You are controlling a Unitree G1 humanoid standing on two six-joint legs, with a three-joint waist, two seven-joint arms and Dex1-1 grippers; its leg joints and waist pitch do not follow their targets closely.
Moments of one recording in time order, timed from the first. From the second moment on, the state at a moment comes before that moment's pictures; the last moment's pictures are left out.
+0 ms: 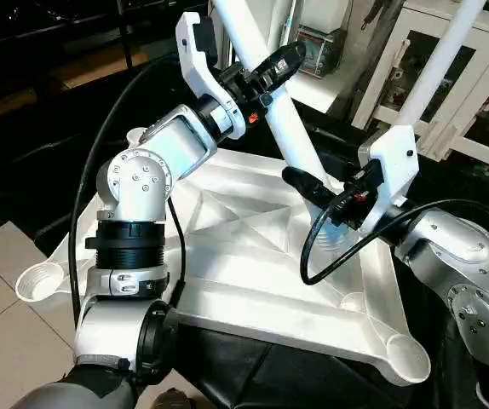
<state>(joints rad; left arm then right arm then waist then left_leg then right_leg) -0.92 0.02 0.23 0.19 -0.82 0.76 -0.32 -0.35 -0.42 0.06 -0.49 0.48 0.68 0.38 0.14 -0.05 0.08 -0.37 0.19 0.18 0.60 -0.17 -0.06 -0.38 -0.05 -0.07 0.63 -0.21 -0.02</state>
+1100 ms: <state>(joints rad) -1.02 0.24 -0.08 0.15 -0.76 0.71 -1.07 -0.54 -0.59 -0.02 -0.26 0.83 0.85 0.87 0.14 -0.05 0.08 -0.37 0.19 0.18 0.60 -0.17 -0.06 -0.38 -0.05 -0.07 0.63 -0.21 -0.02</state>
